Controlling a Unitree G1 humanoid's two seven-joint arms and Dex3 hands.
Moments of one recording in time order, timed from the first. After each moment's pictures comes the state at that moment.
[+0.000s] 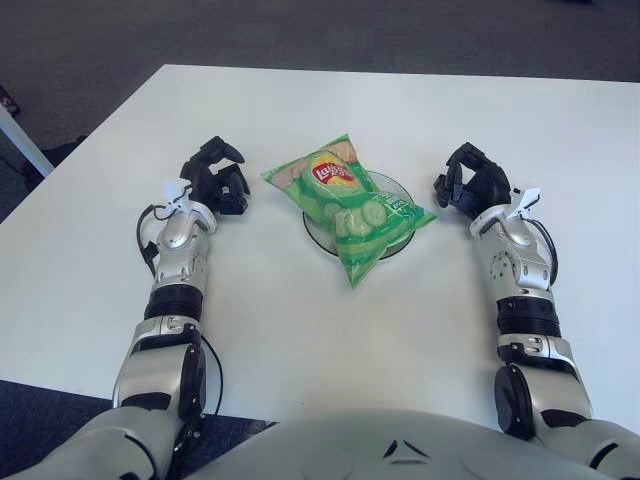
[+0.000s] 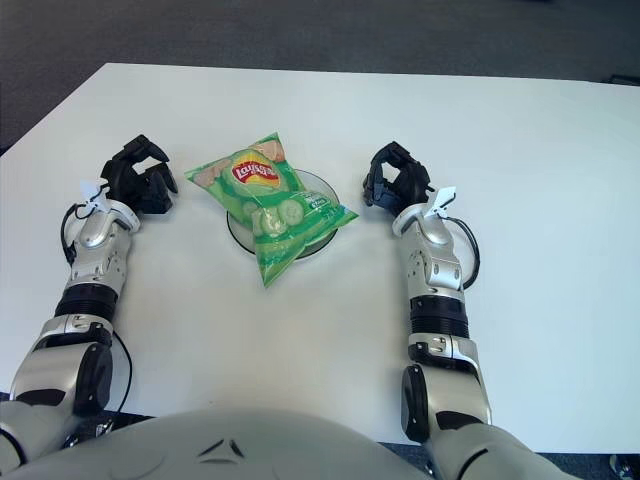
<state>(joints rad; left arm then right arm) -0.41 0.21 0.22 0.62 -0.23 -0.36 -0.26 -0.38 -0.14 -0.22 0.31 0.28 0.16 0.13</state>
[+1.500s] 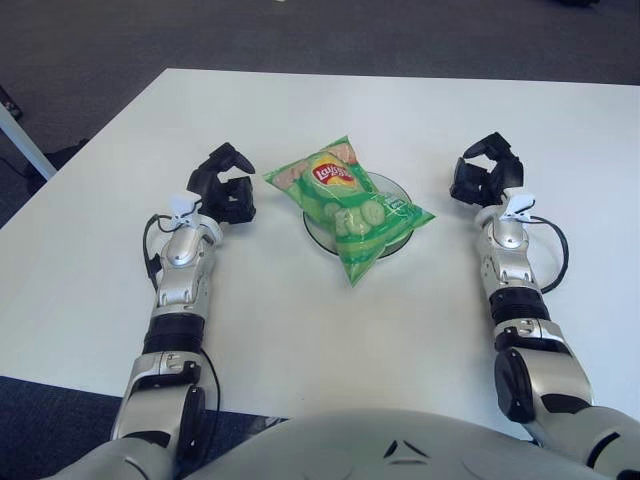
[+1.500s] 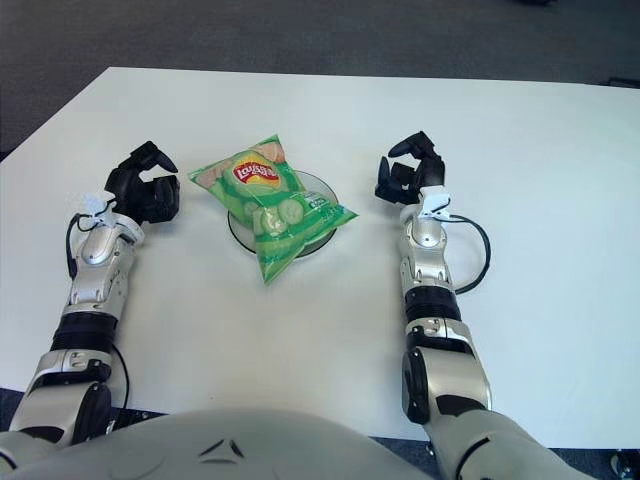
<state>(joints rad) -0.25 0.18 0.15 0.35 -0.19 -0.30 -0.20 -0.46 -0.16 -0.20 0.67 0.01 -0.51 -0.16</state>
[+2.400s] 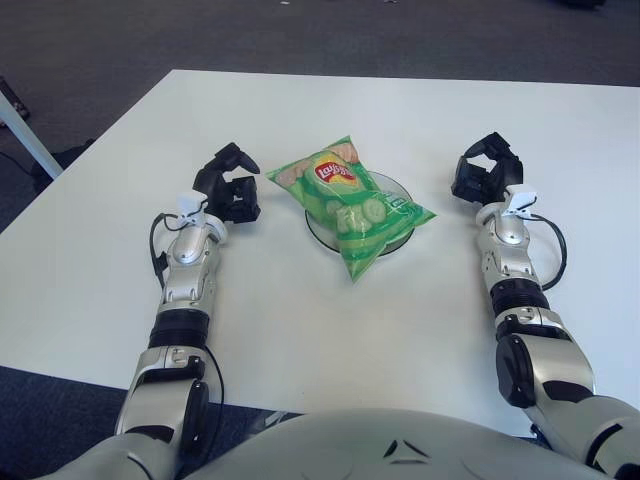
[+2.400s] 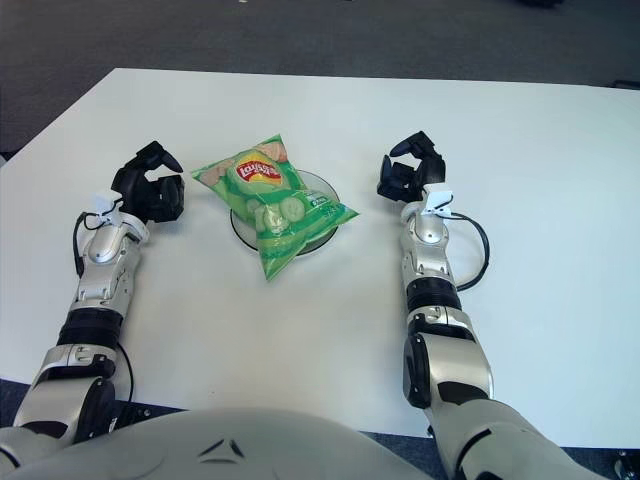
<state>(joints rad) -0.28 0.17 0.14 0.41 -0.18 -0.34 -0.20 -0.50 -0.18 -0.21 0.75 0.07 -0.44 -0.08</state>
